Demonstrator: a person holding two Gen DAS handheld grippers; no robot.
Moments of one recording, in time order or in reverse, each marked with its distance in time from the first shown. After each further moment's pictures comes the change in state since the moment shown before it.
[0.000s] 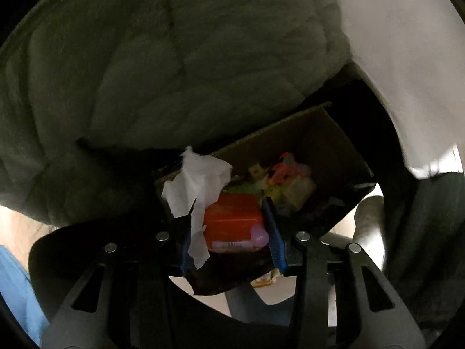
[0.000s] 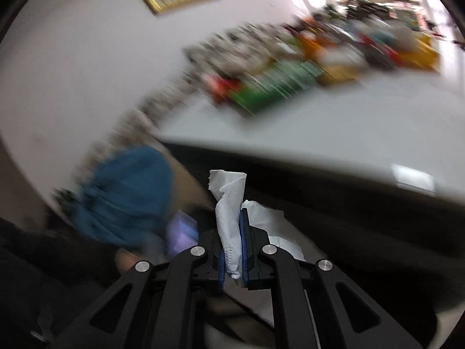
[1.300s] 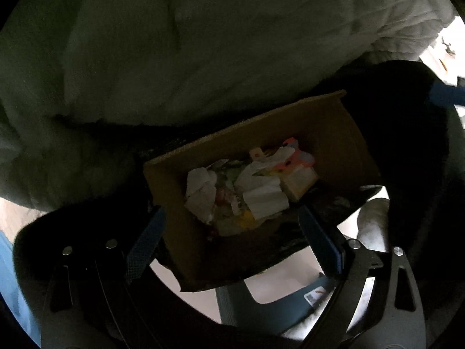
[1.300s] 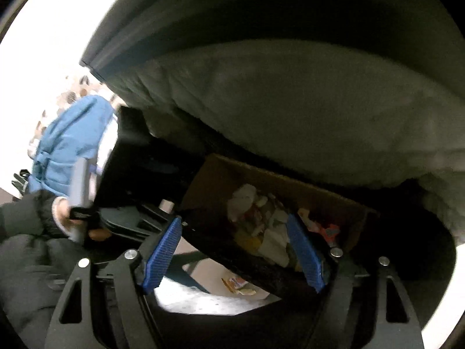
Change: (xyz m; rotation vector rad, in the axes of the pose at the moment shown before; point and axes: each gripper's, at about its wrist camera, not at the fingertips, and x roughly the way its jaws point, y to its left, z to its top) left arm 0.032 -0.005 0.051 -0.045 0.108 0.010; right arm -0.003 -0.052 -0.093 0.113 0.369 -0.345
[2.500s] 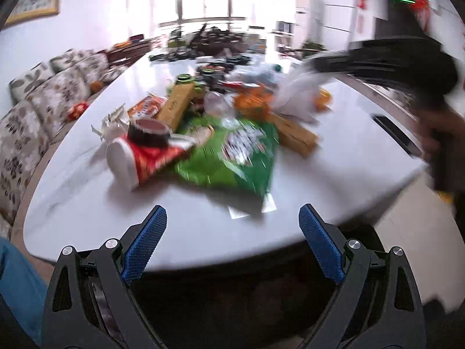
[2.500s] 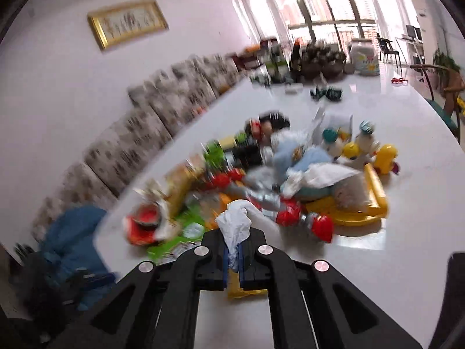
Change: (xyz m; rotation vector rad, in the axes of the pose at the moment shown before) left arm -0.234 0.000 0.090 -0.143 -0.590 0.150; right arm -0.147 0.002 0.207 0.058 -0.507 0.010
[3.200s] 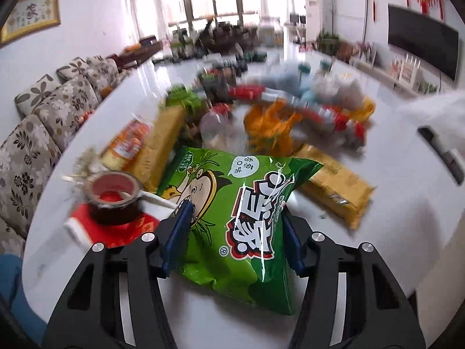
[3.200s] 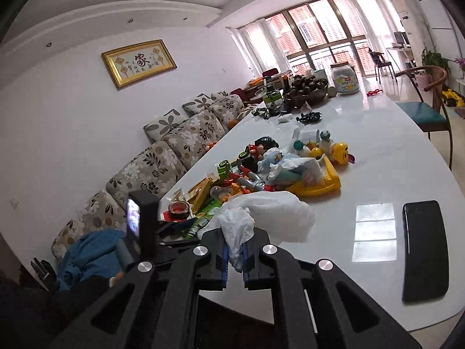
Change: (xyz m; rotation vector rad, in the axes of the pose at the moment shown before) left arm 0.057 -0.008 0.045 0.058 -0.028 0.084; right arm -0.089 -0.009 -0.059 0.008 -0.118 0.009
